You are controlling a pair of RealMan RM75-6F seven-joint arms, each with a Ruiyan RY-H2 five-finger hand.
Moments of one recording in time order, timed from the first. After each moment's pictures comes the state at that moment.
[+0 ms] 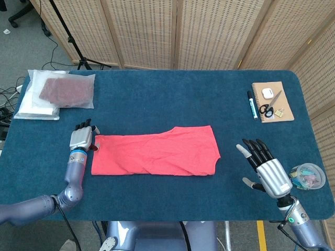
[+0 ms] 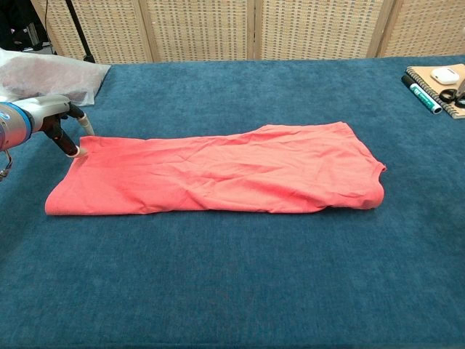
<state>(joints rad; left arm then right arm) -0.80 -1.63 -0.28 -1.28 0.38 0.97 0.56 0.31 -1.29 -0.02 -1.38 -1.75 1.55 0.16</state>
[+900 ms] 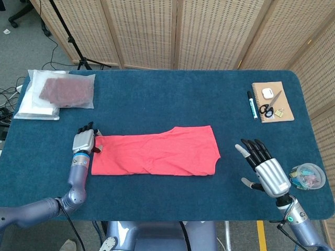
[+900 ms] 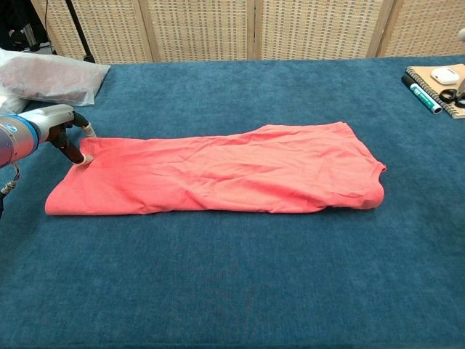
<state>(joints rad) -0.77 -1.68 -0.28 -1.25 0.42 0.98 0.51 0.31 -1.29 -0.01 -1.38 -1.75 1.53 0.18</state>
